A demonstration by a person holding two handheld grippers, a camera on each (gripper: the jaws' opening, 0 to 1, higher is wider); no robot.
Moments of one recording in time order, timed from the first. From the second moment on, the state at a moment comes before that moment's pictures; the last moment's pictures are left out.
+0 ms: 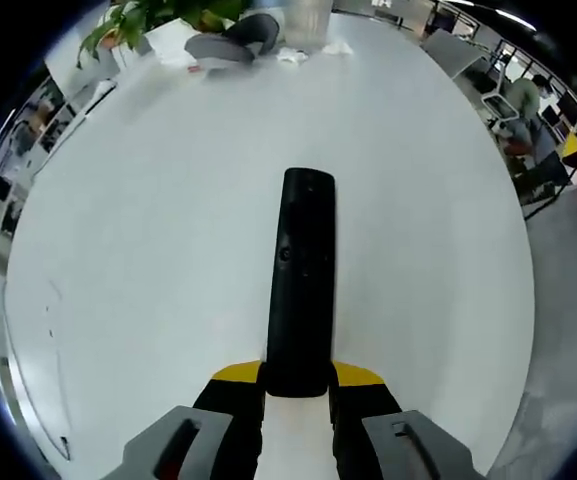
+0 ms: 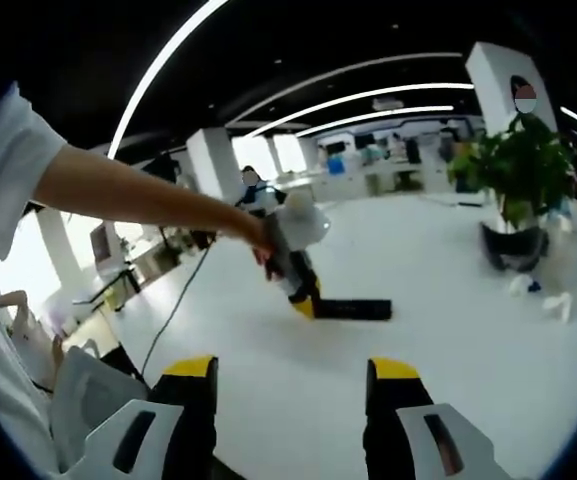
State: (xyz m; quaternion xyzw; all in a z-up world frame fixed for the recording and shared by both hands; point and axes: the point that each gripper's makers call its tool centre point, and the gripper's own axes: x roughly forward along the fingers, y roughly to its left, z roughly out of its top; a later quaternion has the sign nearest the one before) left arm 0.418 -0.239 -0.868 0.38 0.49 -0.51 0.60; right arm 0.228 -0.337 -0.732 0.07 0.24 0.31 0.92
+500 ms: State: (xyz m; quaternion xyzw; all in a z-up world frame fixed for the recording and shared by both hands) left arm 0.430 -0.238 -0.868 0.39 0.49 -0.51 0.59; right arm 0.227 -0.334 -0.737 0.05 0.25 0.32 0.91
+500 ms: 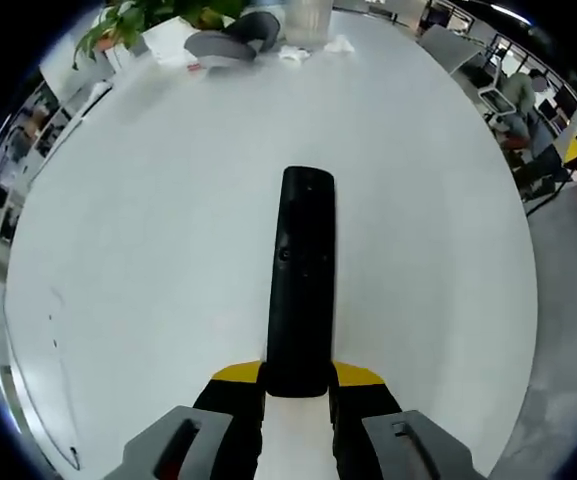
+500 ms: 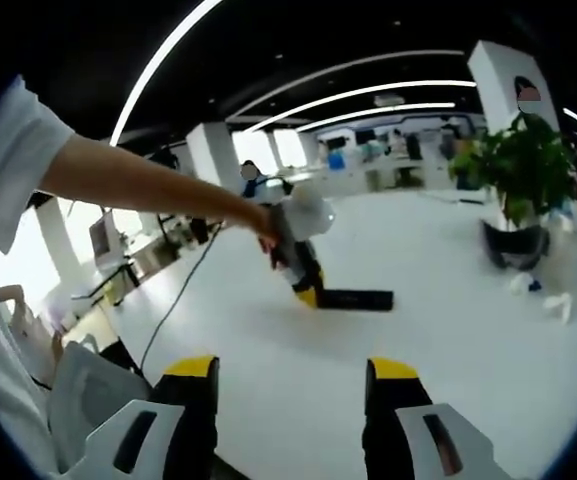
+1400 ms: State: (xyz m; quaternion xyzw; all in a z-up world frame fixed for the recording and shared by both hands) left arm 0.463 -0.236 -0.869 0.42 0.49 -0.52 0.56; right arm 0.228 -0.335 -0.742 0.05 0.26 0.31 0.91
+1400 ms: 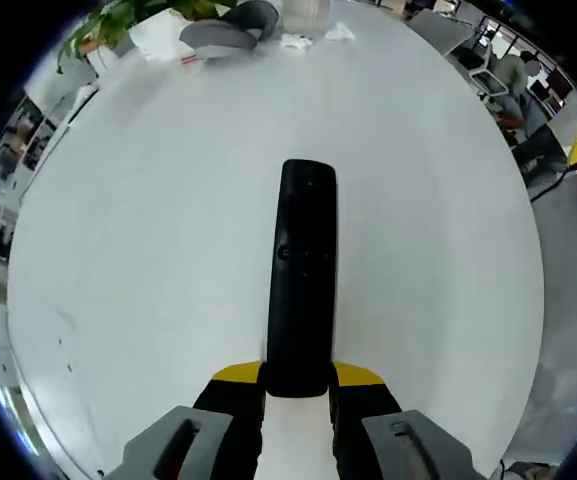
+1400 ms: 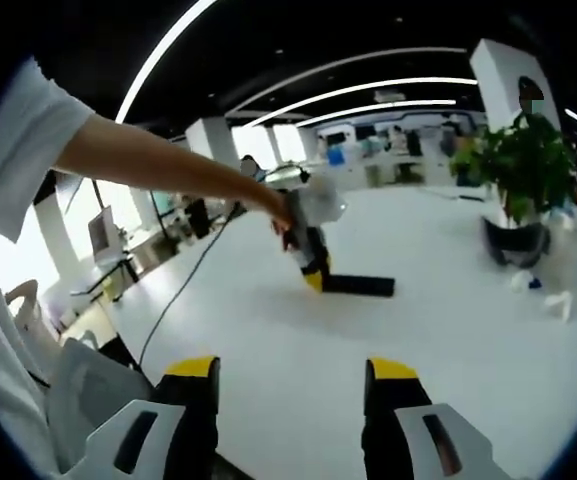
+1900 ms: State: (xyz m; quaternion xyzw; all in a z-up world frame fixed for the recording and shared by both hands) left arm 0.464 -0.236 -0.867 0.45 0.48 -0.49 0.57; right arm 0.229 -0.335 -0.735 0.06 0.25 0.32 0.91
